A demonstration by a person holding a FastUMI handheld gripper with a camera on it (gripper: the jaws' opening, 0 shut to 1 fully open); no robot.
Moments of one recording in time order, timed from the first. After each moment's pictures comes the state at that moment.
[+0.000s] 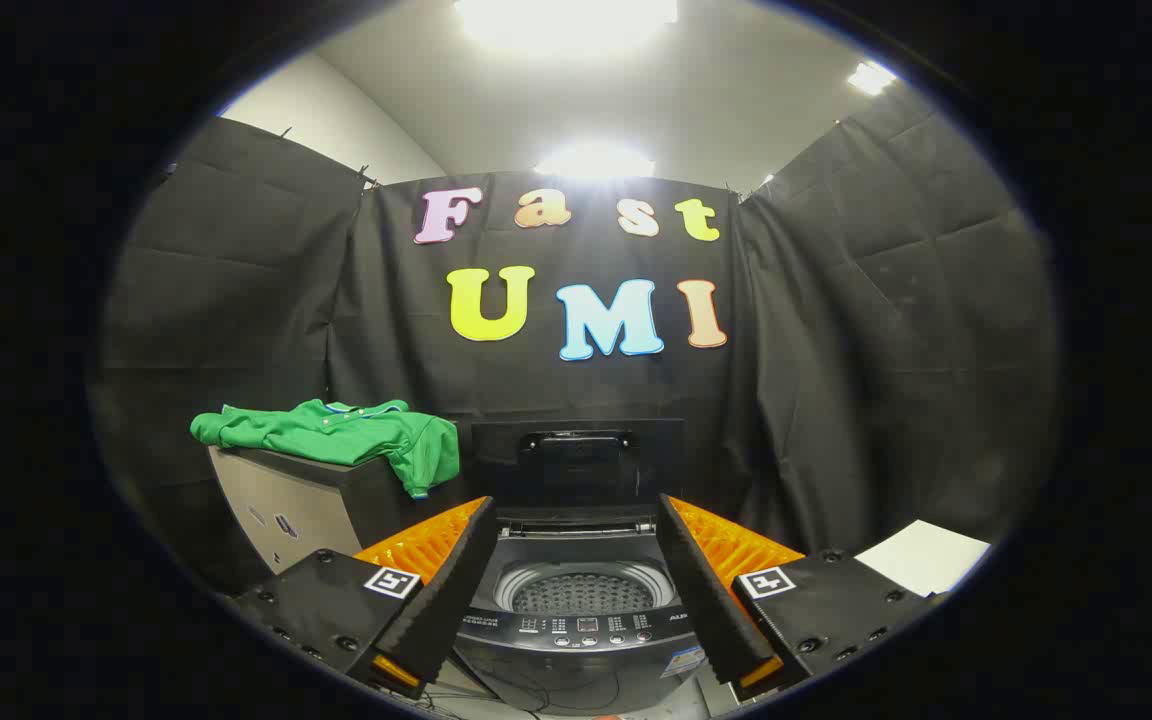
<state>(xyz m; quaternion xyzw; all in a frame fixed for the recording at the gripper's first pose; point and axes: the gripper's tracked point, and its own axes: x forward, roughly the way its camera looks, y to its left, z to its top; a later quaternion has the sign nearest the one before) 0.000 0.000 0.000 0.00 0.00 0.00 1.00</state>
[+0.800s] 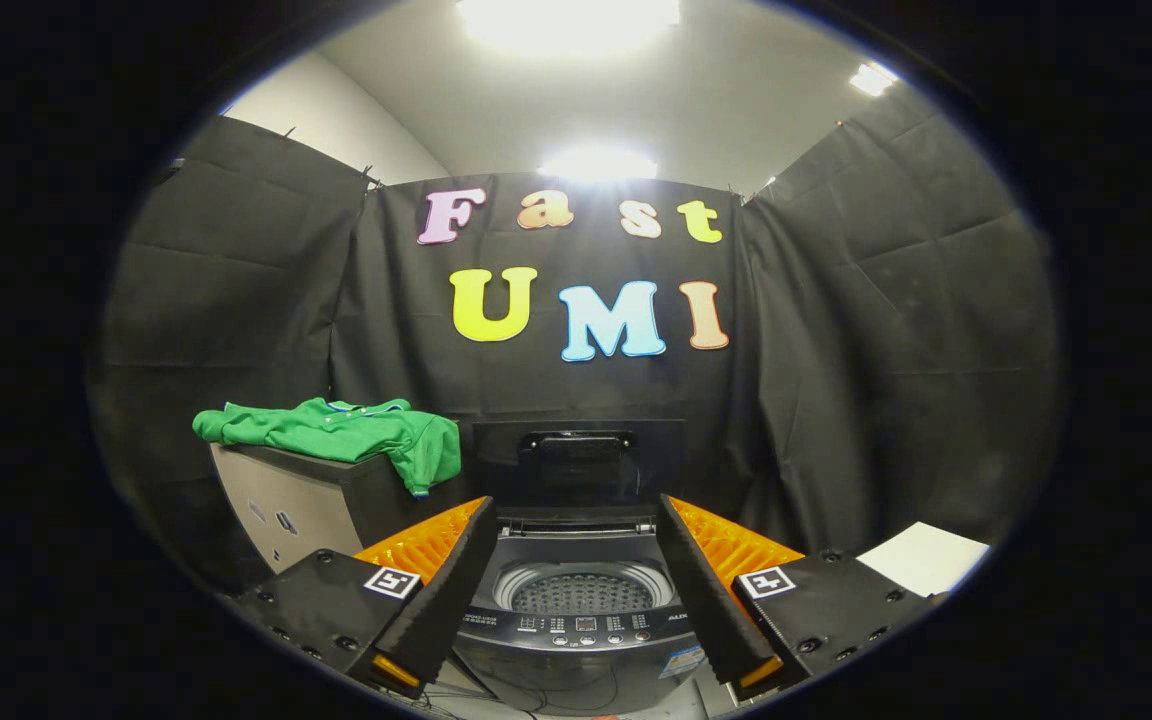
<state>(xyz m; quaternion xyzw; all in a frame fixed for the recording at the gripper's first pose) 0.000 -0.001 -0.001 0.00 0.00 0.01 1.00</state>
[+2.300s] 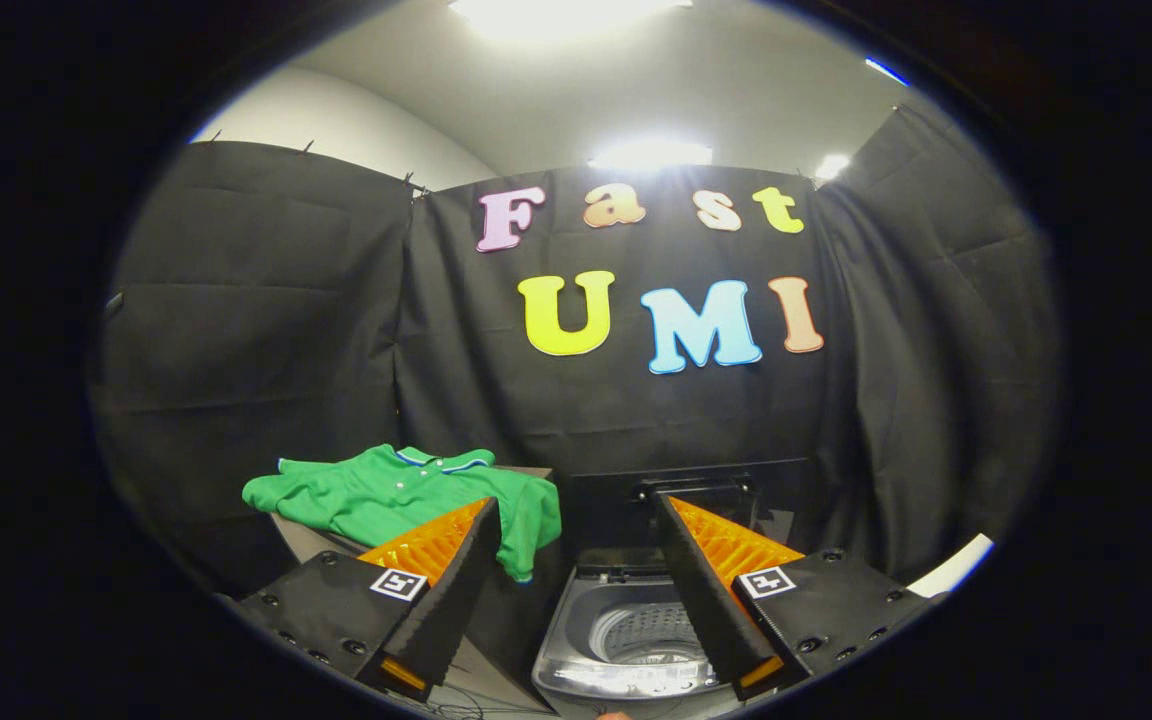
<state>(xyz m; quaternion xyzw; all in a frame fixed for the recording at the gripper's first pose) 0.084 0.118 0.087 0.02 0.01 0.12 0.99</state>
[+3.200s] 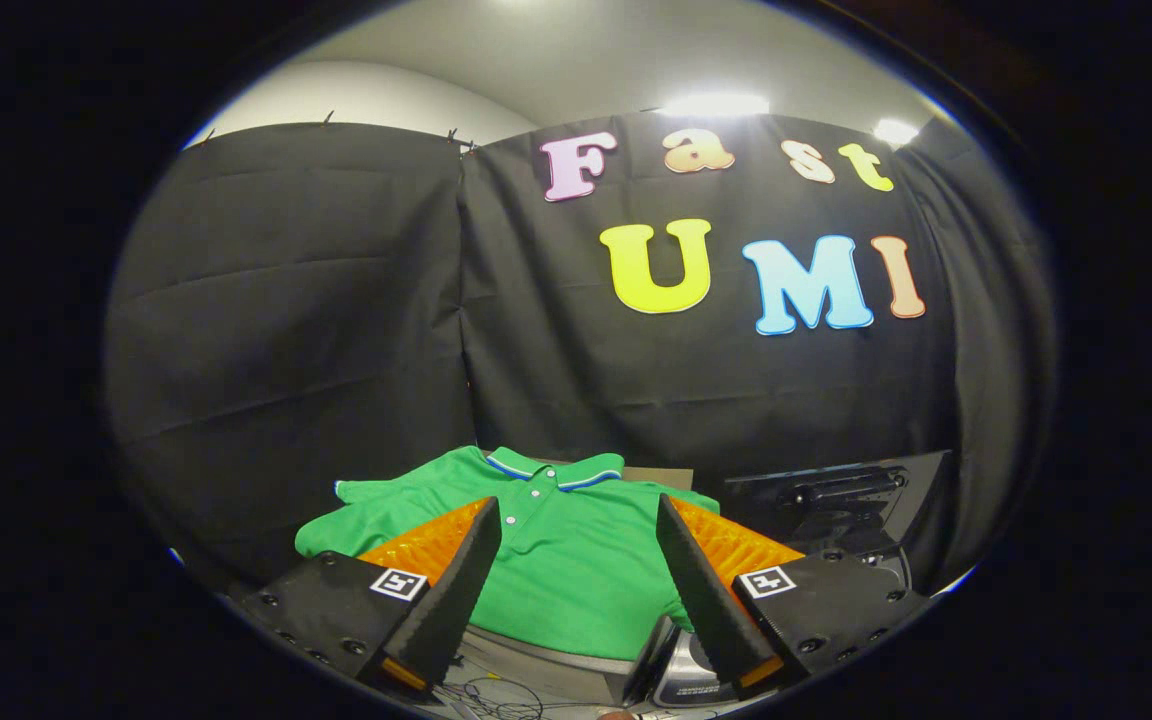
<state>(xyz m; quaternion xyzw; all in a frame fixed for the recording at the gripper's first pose) 0.154 0.286 0.098 0.02 0.10 0.20 0.97</state>
